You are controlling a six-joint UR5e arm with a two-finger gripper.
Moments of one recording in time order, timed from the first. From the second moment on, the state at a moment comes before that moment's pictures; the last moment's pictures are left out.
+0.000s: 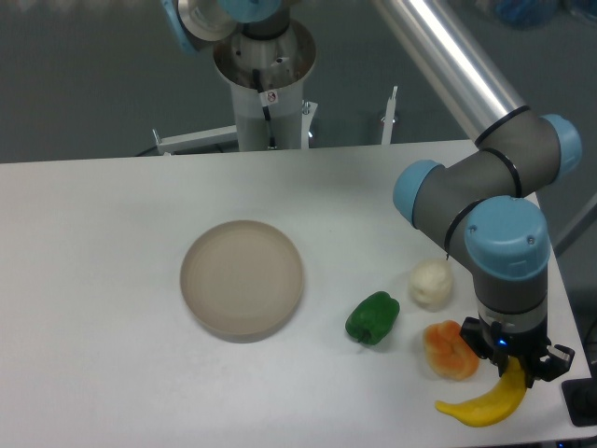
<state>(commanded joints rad) 2.35 -2.33 -0.99 -1.01 1.71 1.10</state>
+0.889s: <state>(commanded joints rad) 2.36 -2.30 -1.02 -1.02 1.71 1.10</state>
